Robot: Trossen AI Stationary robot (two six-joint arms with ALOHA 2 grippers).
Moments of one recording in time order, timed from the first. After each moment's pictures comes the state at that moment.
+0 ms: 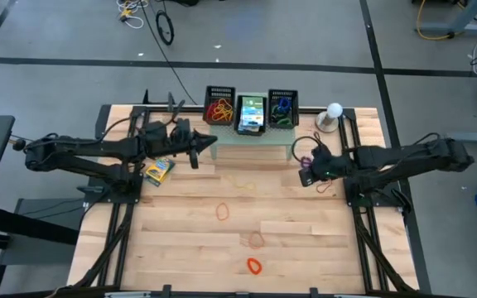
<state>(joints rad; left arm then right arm) 0.22 1.02 0.55 0.45 -0.07 -0.27 0.06 0.95 0.74 -0.81 0.23 1.12</state>
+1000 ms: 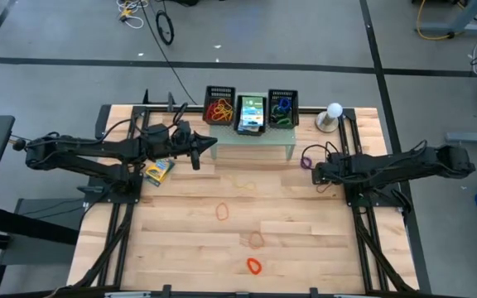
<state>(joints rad) 0.18 1.03 0.54 0.42 -0.14 -0.30 -0.10 0.98 0.33 -0.83 0.27 1.37</state>
